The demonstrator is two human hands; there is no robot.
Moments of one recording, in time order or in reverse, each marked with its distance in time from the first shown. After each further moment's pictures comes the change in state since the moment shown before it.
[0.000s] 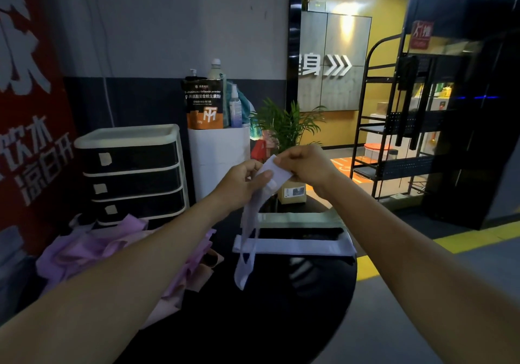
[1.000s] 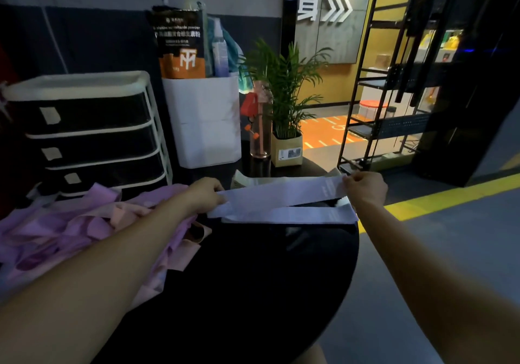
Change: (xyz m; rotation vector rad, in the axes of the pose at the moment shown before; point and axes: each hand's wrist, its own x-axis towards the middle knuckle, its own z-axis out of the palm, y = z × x) left_hand -0.002 -0.128 -0.012 0.600 -0.200 -0.492; right_hand -0.009 0.168 -0.052 -0.454 0.553 0.457
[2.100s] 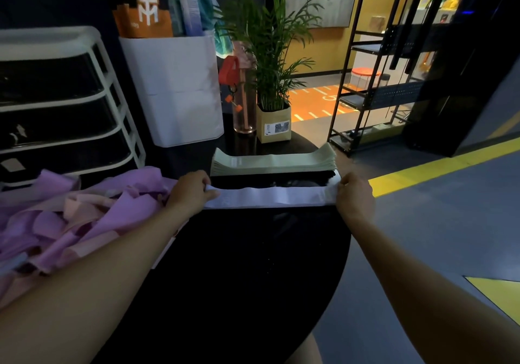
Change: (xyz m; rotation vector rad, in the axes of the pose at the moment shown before) left_hand 0.038 -0.026 0.067 -0.023 0.152 -0.005; right_hand 0.006 0.071 0.042 -0.290 -0.001 -0.041
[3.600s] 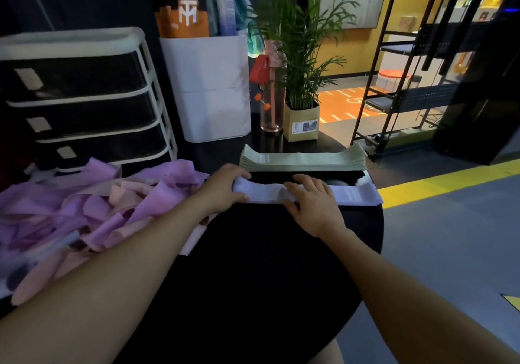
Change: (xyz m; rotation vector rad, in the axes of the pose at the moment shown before) left_hand -0.014 -0.001 -0.011 -0.009 -0.134 0.263; right_hand -0.061 -0.054 0.047 -0.251 -0.295 -0.752
